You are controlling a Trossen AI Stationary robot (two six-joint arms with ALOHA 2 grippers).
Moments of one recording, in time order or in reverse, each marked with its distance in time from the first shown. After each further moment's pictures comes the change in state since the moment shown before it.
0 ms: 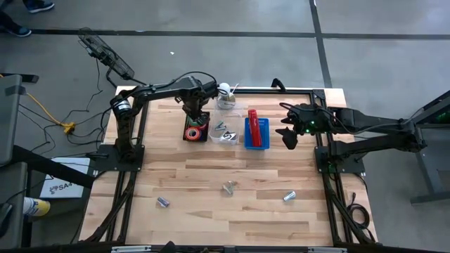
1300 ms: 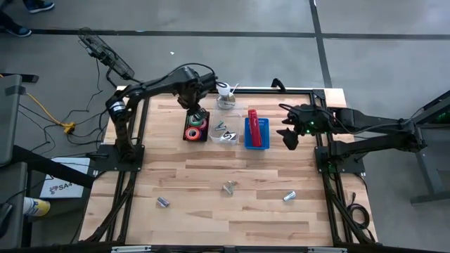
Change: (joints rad) left arm -0.007 -0.054 0.166 -0.215 -0.022 0.008; right arm 0.000 0.000 0.000 -0.032 -0.004 0.000
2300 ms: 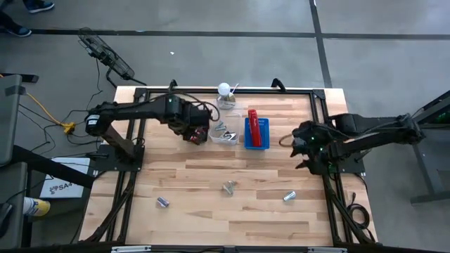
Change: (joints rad) left arm -0.464 -0.237 -0.001 -0.160 -0.103 -0.720; right arm 0.188 0.000 0.000 -0.268 -0.477 -0.404
